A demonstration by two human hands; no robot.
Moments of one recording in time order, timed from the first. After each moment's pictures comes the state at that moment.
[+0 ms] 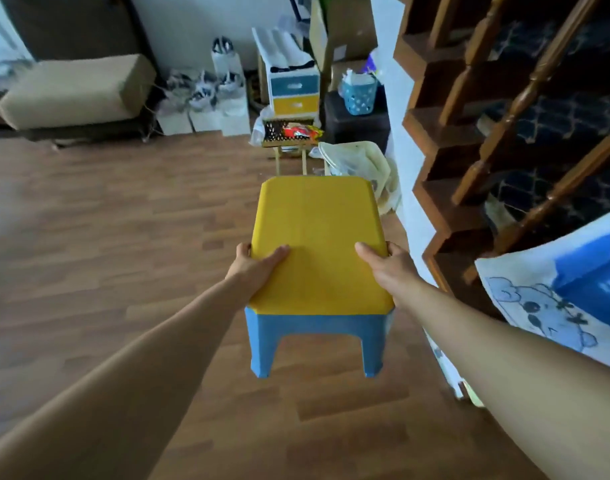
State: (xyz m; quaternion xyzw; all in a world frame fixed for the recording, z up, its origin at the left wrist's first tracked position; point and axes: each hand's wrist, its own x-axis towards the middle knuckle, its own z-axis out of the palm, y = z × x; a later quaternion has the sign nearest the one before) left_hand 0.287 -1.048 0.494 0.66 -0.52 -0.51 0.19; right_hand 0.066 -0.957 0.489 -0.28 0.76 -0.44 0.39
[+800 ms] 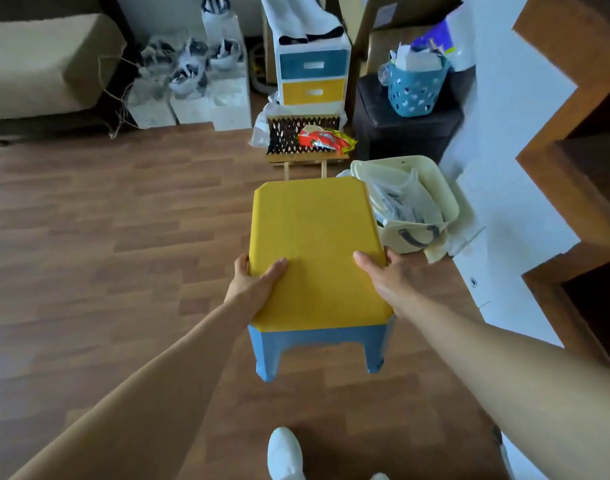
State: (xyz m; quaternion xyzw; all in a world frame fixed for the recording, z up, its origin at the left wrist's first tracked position) left_hand 0.173 -1.524 0.286 0.69 -0.47 -0.52 0.18; right_hand -0.052 -1.454 0.292 -0.30 0.78 -0.37 0.40
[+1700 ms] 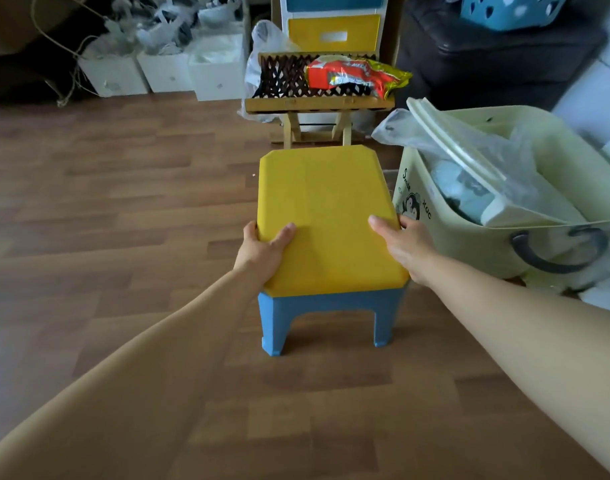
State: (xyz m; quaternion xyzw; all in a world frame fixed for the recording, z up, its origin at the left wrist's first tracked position) left_hand 0.071 -1.775 -0.085 0.67 -0.50 -0.49 0.25; right_hand -0.160 -1.717 -0.080 -0.35 0.76 -0.38 0.39
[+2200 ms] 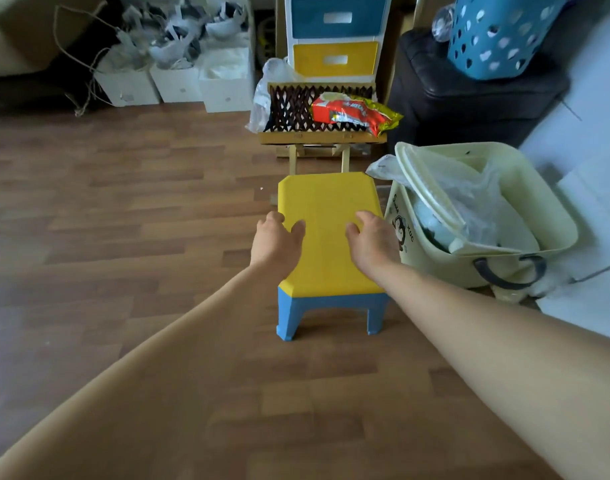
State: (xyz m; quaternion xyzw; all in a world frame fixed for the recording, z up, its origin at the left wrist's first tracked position) left_hand 0.054 -1.759 0.063 0.67 -0.61 -0.36 0.19; right_hand -0.091 -1.718 0.049 -0.48 0.81 -0.26 0.22
